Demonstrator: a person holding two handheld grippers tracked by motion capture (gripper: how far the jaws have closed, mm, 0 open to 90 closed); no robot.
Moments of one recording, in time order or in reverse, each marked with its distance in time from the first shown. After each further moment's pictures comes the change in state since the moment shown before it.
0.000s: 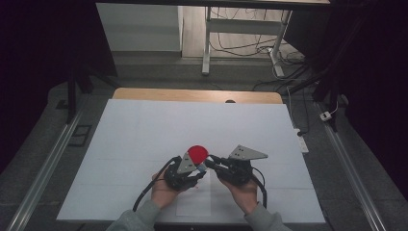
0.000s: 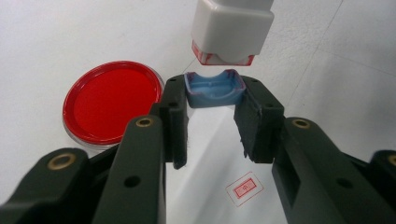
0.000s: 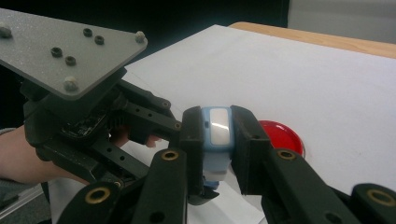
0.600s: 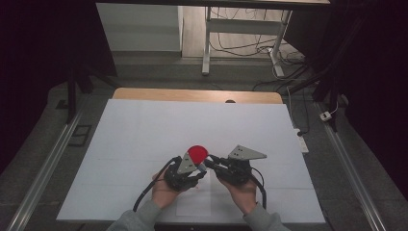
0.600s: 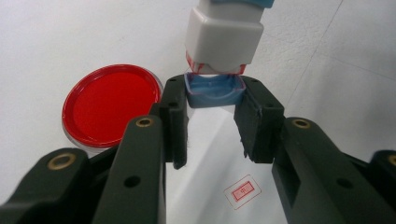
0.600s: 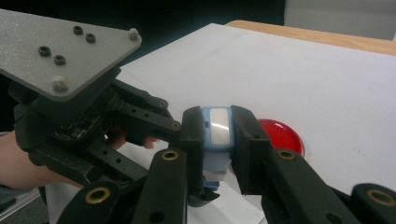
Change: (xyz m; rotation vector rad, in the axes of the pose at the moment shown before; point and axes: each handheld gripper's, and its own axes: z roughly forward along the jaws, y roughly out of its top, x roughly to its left) left arm -0.001 0.001 0.000 -0.009 0.000 0.000; right arm 0.001 0.000 0.002 0.007 -0.013 0.012
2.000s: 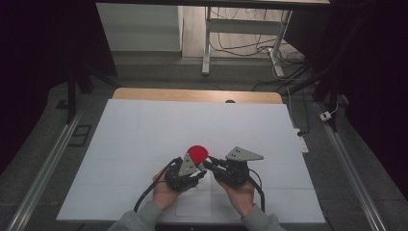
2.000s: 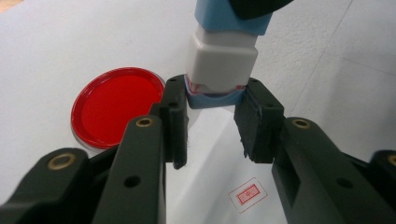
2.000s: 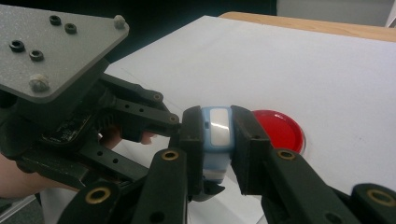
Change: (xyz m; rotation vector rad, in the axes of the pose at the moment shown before) left arm -0.004 -0.001 0.001 -0.011 0.046 0.016; right arm 0.005 -0.004 0.005 0.022 -0.034 0.025
